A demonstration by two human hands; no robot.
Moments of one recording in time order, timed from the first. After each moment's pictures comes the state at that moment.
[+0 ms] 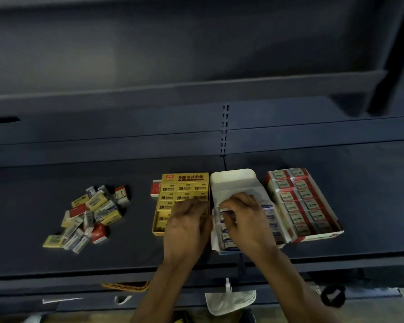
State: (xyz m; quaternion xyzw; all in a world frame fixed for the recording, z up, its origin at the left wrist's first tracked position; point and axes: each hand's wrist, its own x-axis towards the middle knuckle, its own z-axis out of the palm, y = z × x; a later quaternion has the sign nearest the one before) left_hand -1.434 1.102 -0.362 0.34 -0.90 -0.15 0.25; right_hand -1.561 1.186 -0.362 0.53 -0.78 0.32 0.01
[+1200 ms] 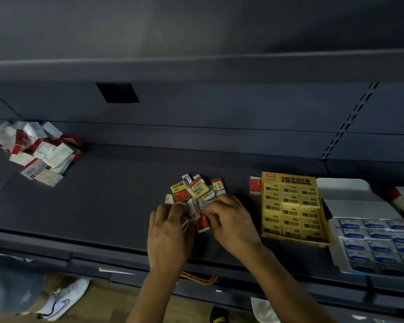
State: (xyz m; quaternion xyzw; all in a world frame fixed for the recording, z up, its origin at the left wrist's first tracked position) left_hand -1.226 0.990 -0.373 0.51 -0.82 -0.08 0.27; right_hand -1.372 1.031 -0.371 0.64 -0.70 0.31 -0.09
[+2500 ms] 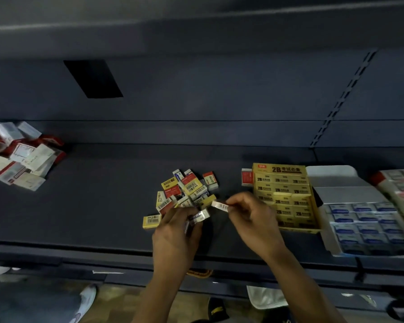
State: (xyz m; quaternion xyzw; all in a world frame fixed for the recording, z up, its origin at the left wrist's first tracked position) left_hand -1.233 1.002 -0.370 0.45 -0.82 -0.19 0.30; right_hand -1.394 1.070 -0.353 0.43 -0.73 0.46 -0.27
